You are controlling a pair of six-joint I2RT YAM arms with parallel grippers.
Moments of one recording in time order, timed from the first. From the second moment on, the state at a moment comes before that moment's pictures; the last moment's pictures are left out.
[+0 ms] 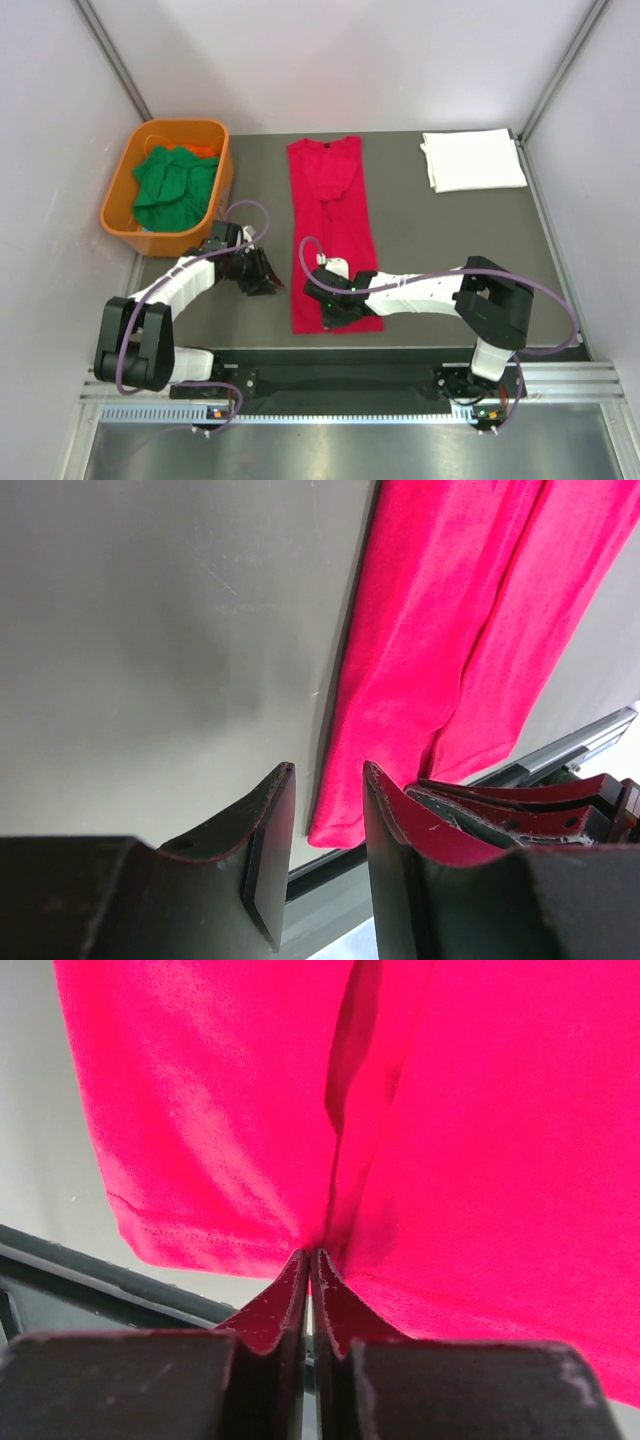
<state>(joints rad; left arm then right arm) -0.17 1.33 0.66 -0.45 0.50 -0.57 1.19 1.75 1.05 -0.45 0.17 0.96</state>
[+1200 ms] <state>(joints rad) -0.34 1.22 0.61 -0.44 0.36 -0.65 1.20 1.61 0.92 -0.45 0.22 1.01</state>
